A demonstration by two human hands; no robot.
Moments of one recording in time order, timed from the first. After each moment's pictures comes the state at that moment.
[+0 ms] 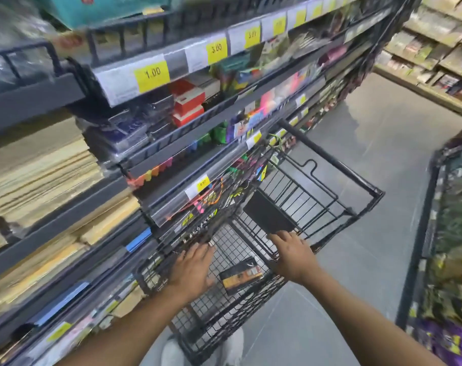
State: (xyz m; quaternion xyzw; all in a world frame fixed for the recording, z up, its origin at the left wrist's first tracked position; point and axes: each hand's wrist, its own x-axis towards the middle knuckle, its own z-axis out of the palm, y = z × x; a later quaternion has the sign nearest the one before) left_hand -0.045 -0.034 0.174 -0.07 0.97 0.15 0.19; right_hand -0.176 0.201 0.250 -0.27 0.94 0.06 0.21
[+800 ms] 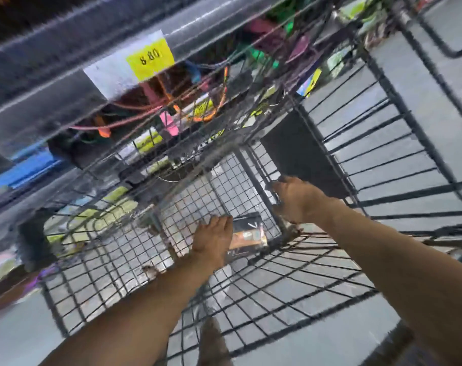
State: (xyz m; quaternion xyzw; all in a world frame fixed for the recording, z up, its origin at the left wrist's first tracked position) left_hand -0.154 0.081 -0.118 -0.10 0.93 0.10 0.34; right_hand -0.363 0.185 -0.007 -0.39 0.83 0.12 0.38
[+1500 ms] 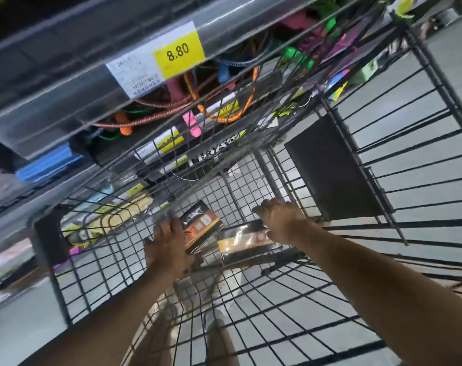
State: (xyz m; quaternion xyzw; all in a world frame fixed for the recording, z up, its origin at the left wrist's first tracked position) left_hand -0.079 0.000 -0.122 -0.38 0.85 0.10 0.36; right_hand -0.321 0.153 -0.083 -0.52 0.72 0.23 0.40
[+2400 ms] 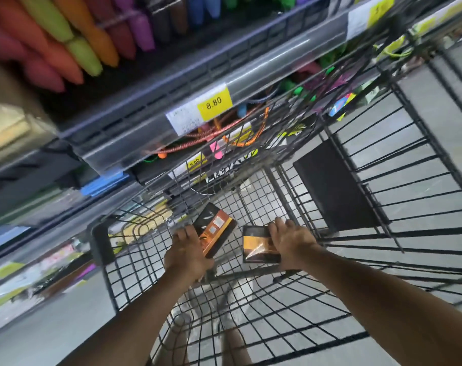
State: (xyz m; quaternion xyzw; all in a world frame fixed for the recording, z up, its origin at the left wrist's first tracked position) left_hand -0.087 -0.011 -0.060 -0.42 0.83 0.18 0.31; right_hand -0.286 0.161 -0.042 -0.51 0.73 0.28 0.36
